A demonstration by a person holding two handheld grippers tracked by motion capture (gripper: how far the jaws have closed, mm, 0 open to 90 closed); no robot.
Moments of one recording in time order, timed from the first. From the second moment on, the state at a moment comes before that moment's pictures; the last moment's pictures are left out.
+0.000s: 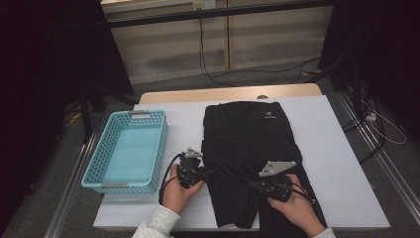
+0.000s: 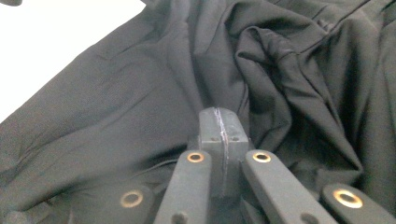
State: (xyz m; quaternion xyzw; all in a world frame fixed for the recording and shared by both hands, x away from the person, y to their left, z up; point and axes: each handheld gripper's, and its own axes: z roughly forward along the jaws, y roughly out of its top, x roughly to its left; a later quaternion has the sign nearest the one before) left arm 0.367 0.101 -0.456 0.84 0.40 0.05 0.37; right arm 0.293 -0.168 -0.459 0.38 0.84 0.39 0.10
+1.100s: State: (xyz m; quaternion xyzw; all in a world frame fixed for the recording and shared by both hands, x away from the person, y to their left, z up) left arm 0.386 0.152 -0.426 0.81 0.48 0.01 0.34; right arm 0.303 -0.152 -0.460 0.36 0.85 0.34 0.16
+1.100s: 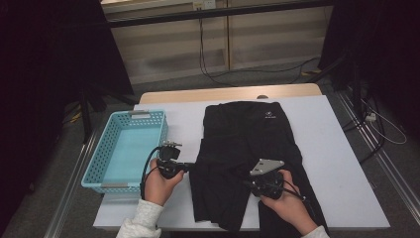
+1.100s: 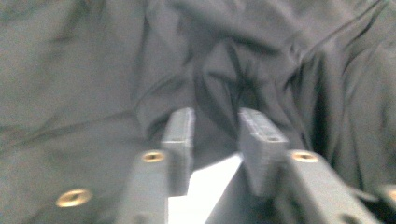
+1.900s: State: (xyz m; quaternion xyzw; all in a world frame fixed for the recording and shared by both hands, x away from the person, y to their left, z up) left arm 0.385 0.141 -0.432 0.82 0.46 0.01 0.34; right arm 0.305 -0.232 -0.431 0.44 0.79 0.38 0.18
